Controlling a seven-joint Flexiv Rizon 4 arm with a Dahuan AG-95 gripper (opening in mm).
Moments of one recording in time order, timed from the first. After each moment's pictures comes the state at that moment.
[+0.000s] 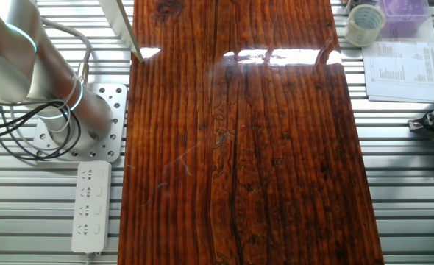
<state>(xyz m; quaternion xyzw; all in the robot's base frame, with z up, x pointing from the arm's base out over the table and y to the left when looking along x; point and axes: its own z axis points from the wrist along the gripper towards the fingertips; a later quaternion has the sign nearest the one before) 0.471 0.205 0.237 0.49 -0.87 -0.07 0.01</state>
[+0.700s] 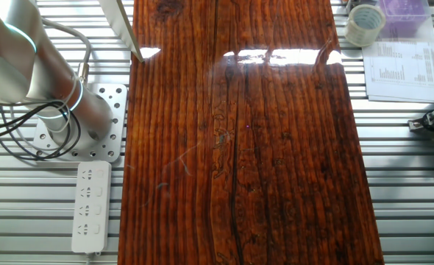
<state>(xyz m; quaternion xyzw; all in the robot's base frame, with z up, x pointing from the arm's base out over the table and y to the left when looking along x) 0.471 0.214 0.242 0.63 -0.77 -0.09 -0.02</state>
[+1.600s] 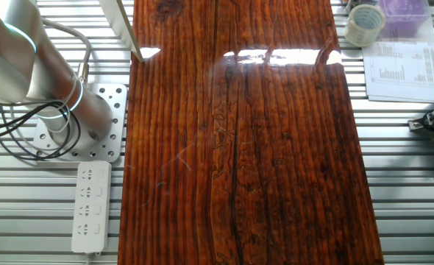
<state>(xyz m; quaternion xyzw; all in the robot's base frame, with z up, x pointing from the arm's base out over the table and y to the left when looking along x) 0.449 0.271 0.287 0.64 -0.76 -0.08 -0.02</state>
